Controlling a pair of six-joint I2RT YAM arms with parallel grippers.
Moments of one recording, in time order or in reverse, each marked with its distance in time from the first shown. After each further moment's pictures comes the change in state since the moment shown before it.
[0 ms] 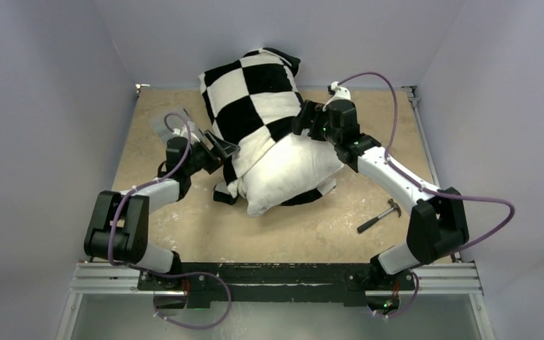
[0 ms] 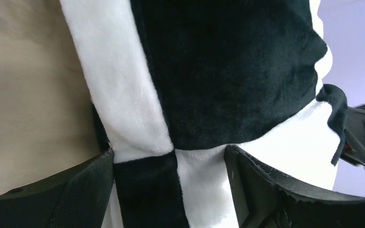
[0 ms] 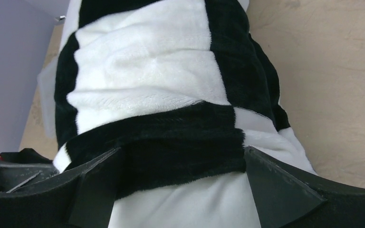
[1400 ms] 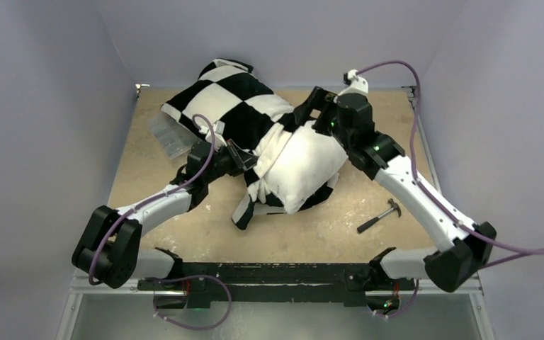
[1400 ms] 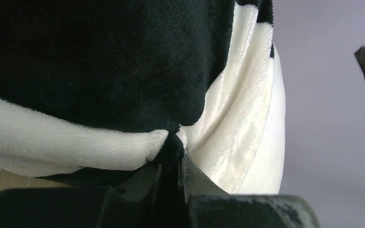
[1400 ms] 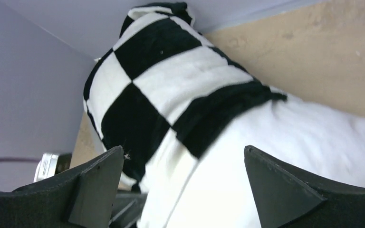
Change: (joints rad) left arm -0.317 -0.134 0.005 -0.023 -0.145 0.006; right arm 0.115 -0.119 0.217 -0.241 0.195 0.092
